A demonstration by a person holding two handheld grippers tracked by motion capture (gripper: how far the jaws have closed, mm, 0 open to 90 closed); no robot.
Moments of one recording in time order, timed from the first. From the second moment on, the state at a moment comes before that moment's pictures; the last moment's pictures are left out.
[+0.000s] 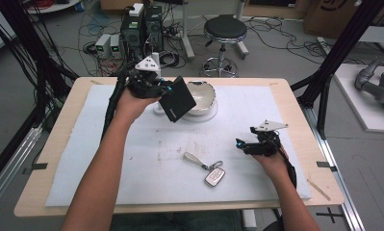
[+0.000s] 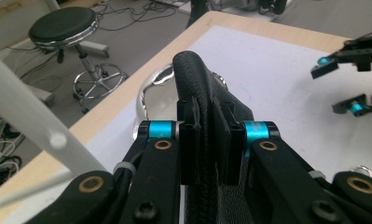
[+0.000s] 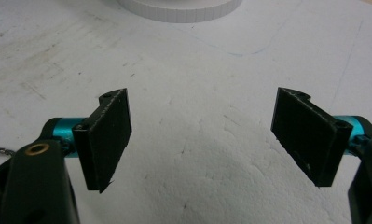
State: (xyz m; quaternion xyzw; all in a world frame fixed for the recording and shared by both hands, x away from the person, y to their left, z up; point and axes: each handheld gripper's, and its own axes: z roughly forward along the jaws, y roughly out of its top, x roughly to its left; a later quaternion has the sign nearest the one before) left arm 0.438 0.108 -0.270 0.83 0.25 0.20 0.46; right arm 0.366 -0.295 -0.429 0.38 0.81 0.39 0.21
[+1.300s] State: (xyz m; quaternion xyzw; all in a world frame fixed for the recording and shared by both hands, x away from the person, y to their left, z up) left arm 0.525 0.031 -0.303 0.83 0.27 0.24 0.43; right arm 0.368 -0.294 -0.429 0.38 0.81 0.41 0.20
